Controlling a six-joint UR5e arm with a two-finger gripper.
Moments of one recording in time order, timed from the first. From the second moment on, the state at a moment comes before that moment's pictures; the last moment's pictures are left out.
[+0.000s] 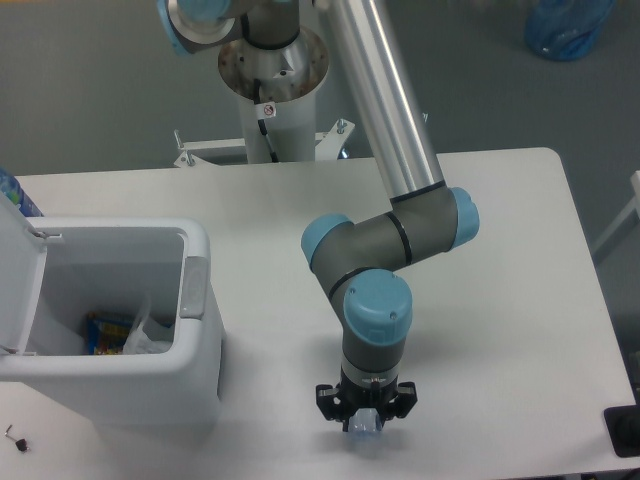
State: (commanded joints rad) arm 2.41 -2.23 -1.38 -0.82 1.47 0.36
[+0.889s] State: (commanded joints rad) arm 2.47 -1.85 -1.27 -0.77 1.13 0.23
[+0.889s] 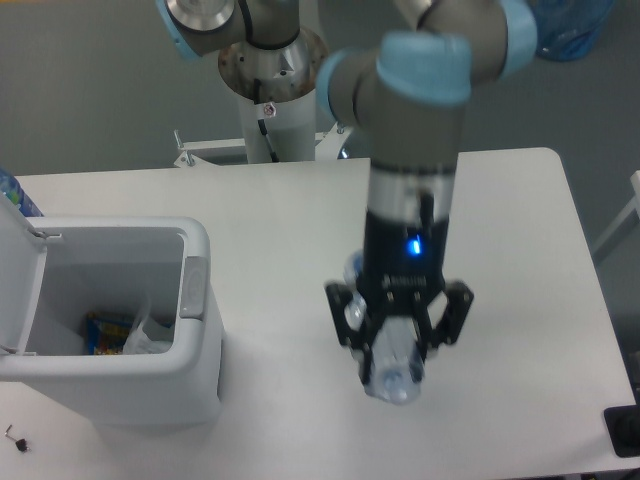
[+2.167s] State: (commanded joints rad) arm 2.17 -1.81 -1.30 -0.76 1.12 0.27
